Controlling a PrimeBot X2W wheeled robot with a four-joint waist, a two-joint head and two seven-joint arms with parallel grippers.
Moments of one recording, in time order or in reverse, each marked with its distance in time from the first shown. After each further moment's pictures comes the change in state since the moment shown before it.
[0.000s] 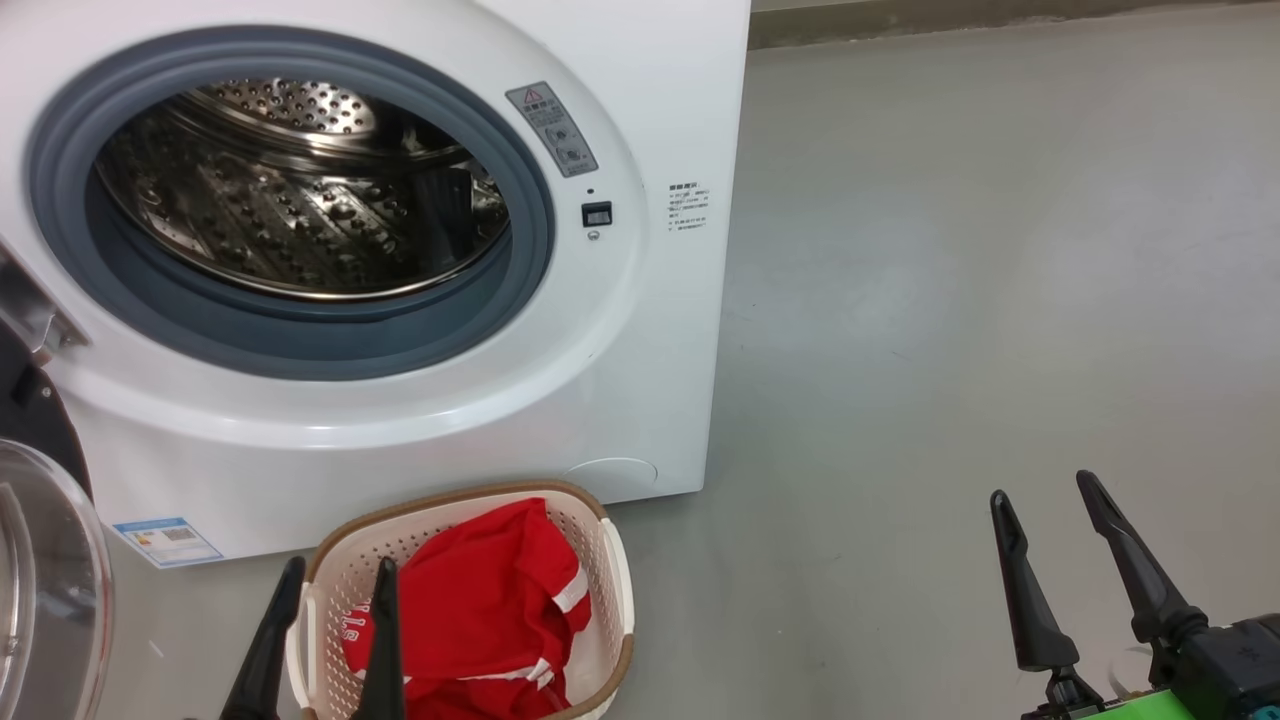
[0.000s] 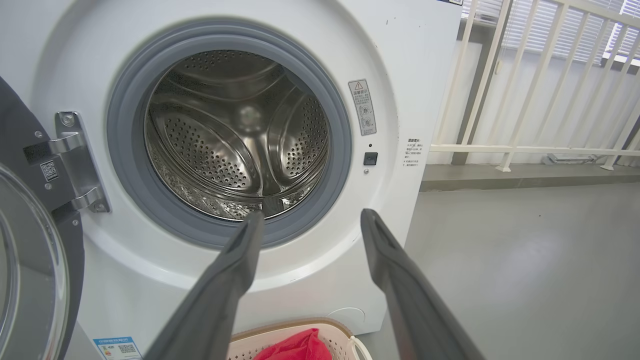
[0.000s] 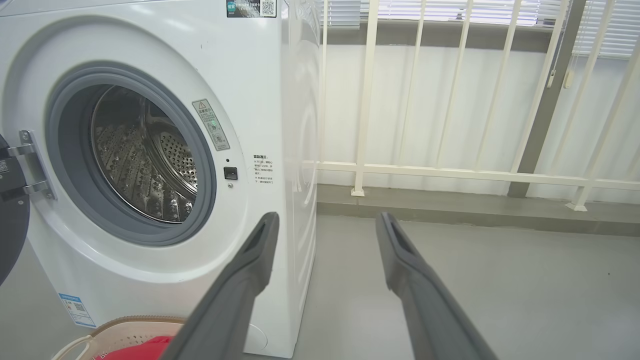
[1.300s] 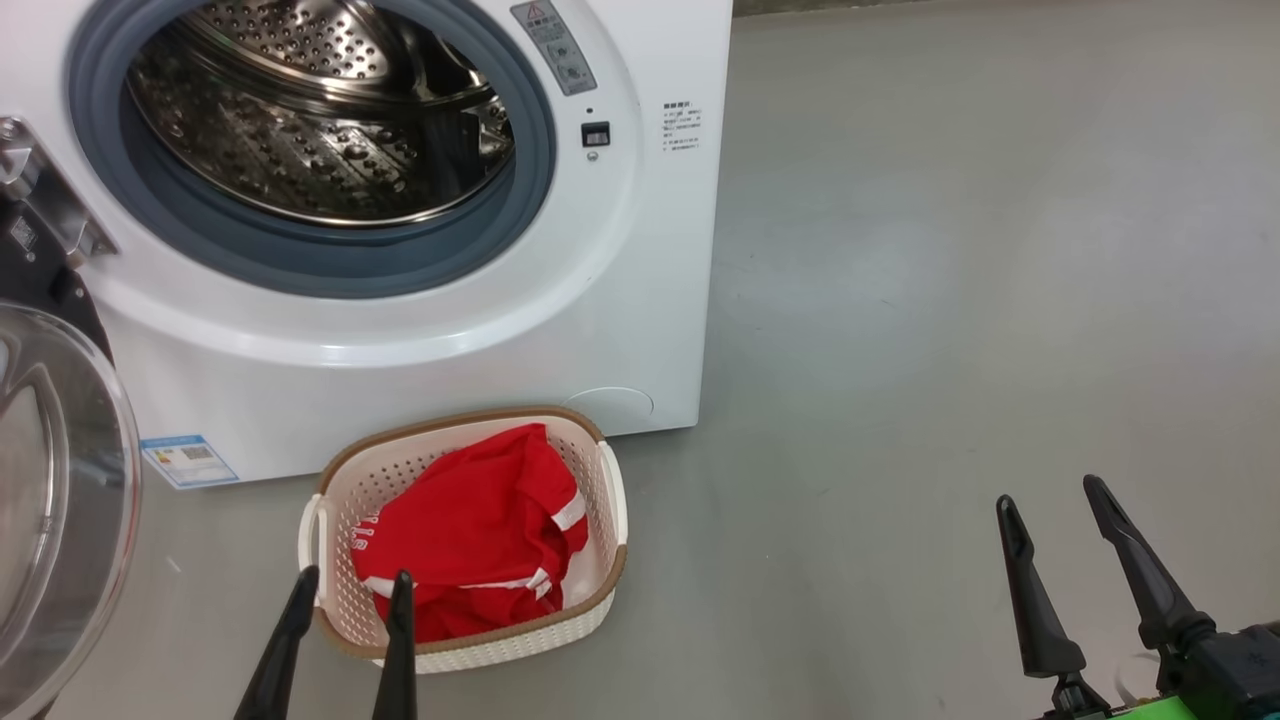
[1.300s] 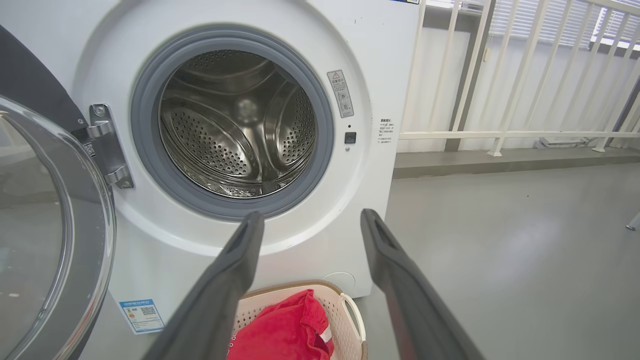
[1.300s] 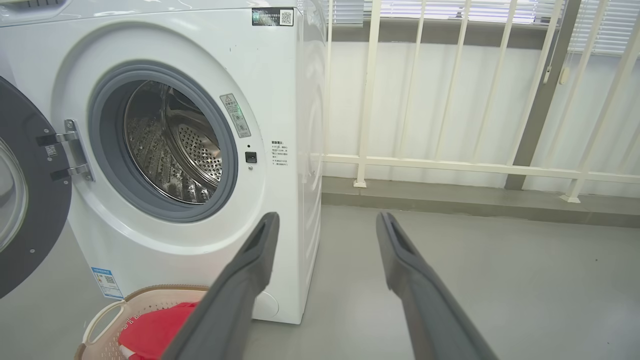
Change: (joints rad) left arm 0.017 0.025 -0.033 -0.031 0.013 0.018 0.005; right arm 0.016 0.001 -0.008 -0.027 0.000 0.000 0.014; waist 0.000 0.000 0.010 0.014
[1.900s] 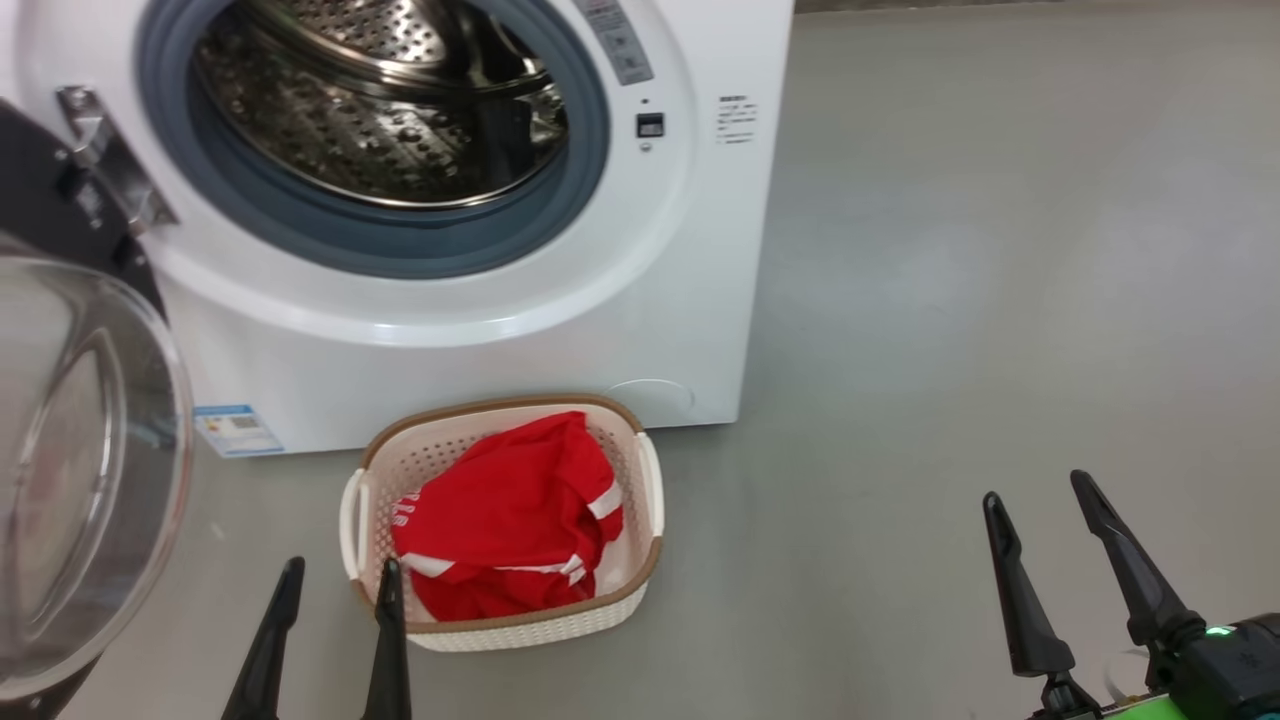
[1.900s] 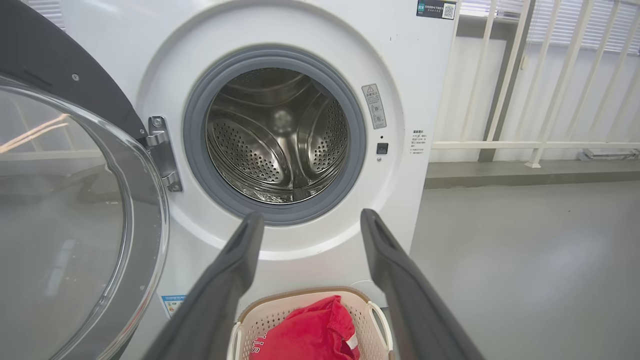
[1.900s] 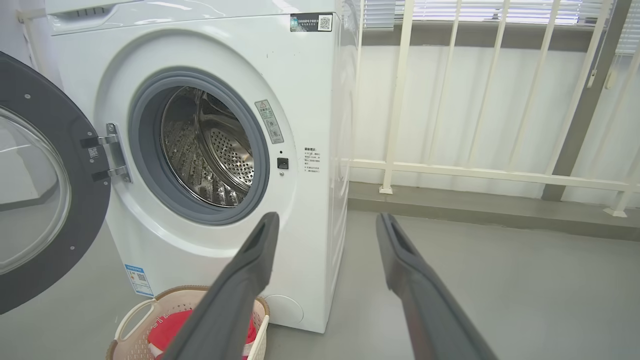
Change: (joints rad) left arm 0.000 -0.001 -0.004 -0.026 0.031 0.053 0.002; right arm 0.005 0.000 0.018 -0.026 -0.001 0.000 0.012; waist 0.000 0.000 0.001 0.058
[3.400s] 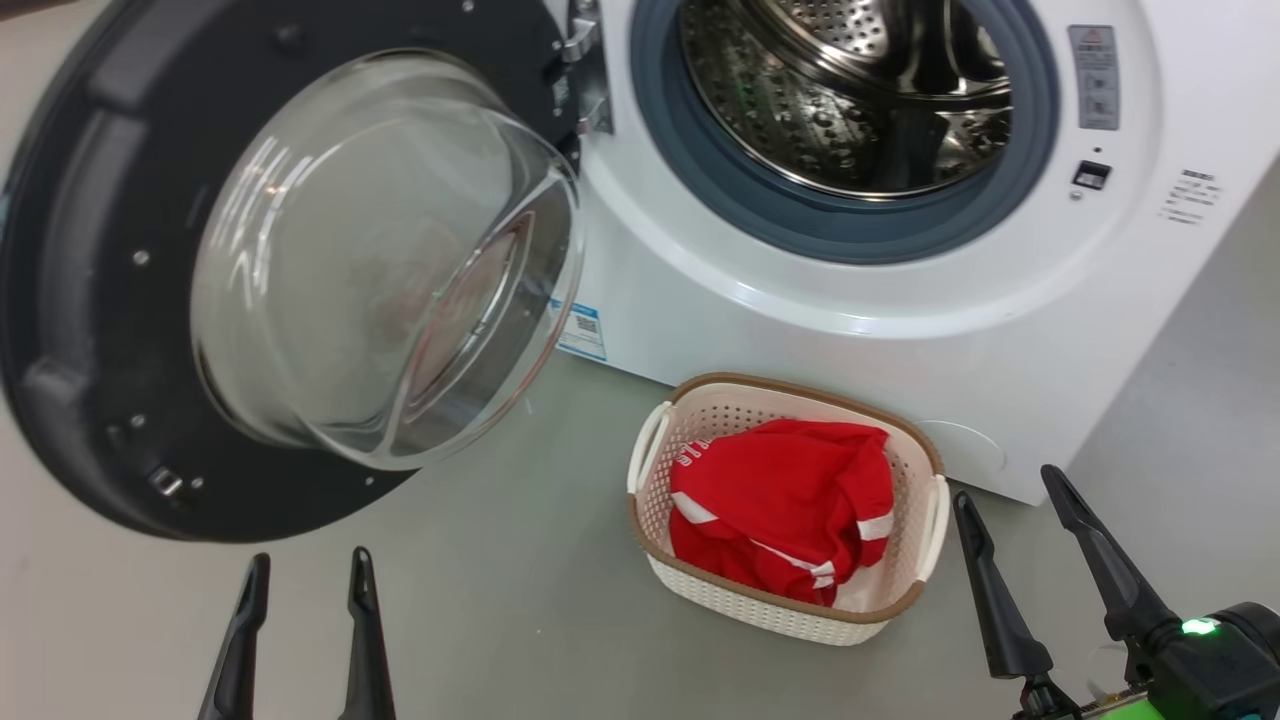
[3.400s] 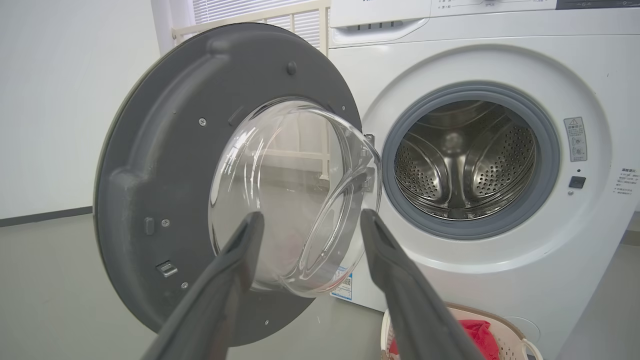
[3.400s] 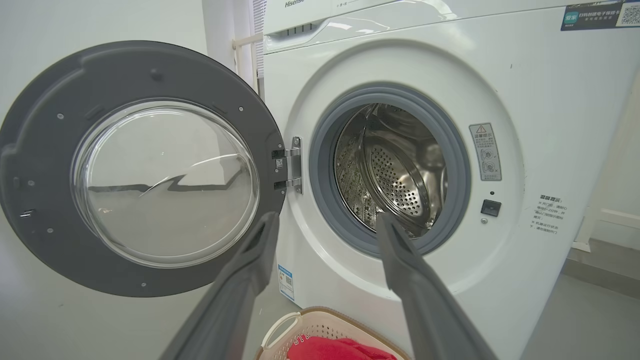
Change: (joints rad) left arm 0.022 -0.011 0.013 -0.083 0.017 0.079 0.018; right arm 0.000 -0.001 0.047 -0.045 -0.016 0.000 0.026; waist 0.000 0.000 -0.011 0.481
